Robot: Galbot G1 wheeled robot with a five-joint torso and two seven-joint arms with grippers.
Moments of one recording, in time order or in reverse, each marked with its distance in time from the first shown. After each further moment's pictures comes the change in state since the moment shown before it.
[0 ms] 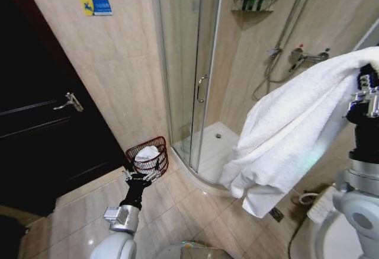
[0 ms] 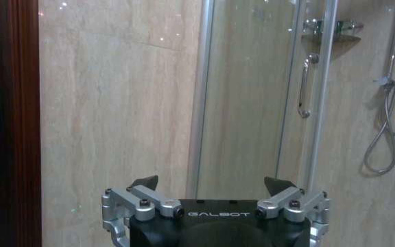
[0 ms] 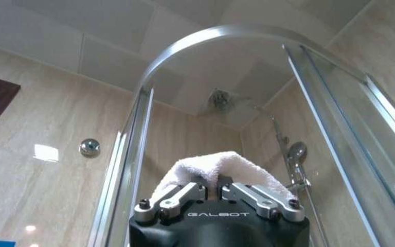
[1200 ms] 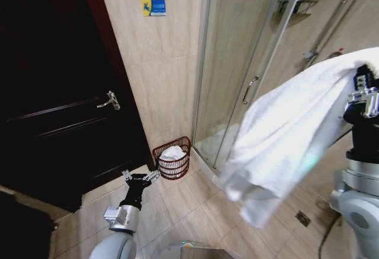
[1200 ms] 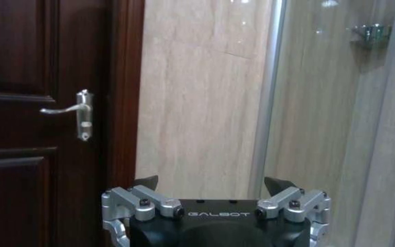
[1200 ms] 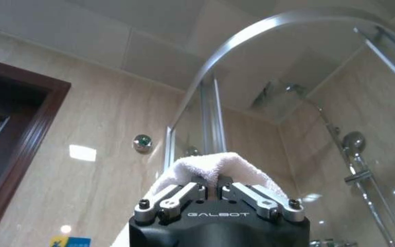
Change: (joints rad) left arm 0.000 0.000 0.000 0.000 0.000 0.000 0.000; right arm 0.007 0.000 -0.028 0.000 -0.003 0.000 0.007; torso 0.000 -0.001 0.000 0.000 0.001
